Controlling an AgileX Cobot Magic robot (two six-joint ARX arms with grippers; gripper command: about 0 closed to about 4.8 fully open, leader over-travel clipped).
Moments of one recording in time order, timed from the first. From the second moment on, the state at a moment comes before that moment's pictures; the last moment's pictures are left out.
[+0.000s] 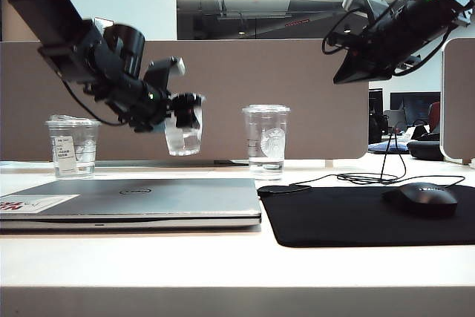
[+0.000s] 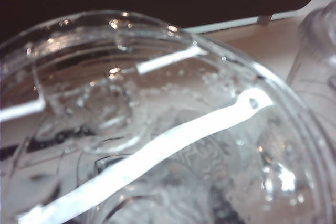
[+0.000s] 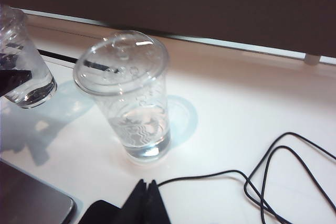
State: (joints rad) left arm -0.25 2.18 1.57 0.33 0.22 0.01; right arm 0.14 1.71 1.18 0.22 -0.29 0.00
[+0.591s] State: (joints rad) left arm -0.33 1.81 1.57 -0.13 0.44 0.03; right arm 0.05 1.57 1.18 0.18 -0.29 0.00
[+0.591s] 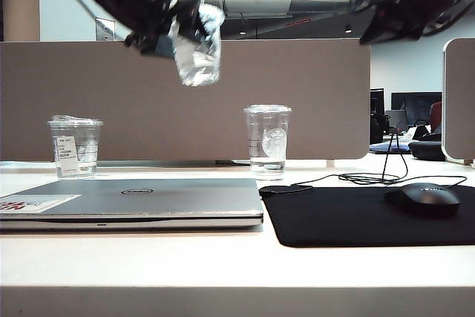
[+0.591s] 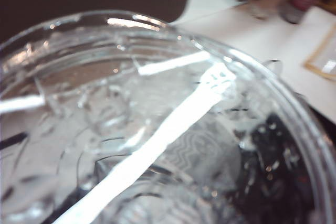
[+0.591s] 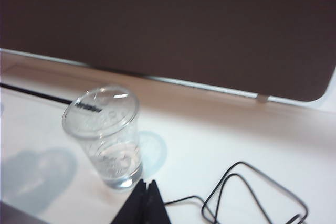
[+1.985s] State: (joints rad) left arm -0.74 2.13 1.46 0.20 0.13 -0.17; right arm 0.02 1.38 1.18 -0.04 -0.24 -0.02
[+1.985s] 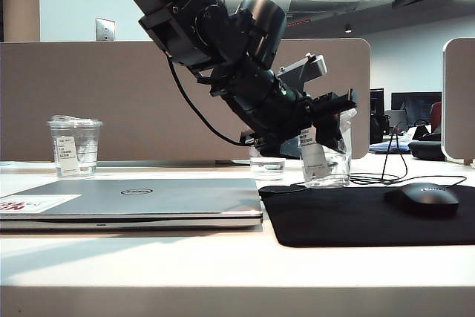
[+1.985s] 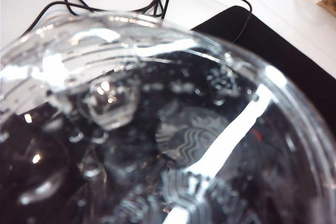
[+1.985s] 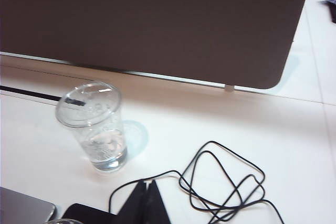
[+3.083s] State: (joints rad) left arm -0.84 2.11 1.46 -0.07 -0.01 -0.17; right arm 0.02 1.37 1.18 -0.04 -0.21 -0.03
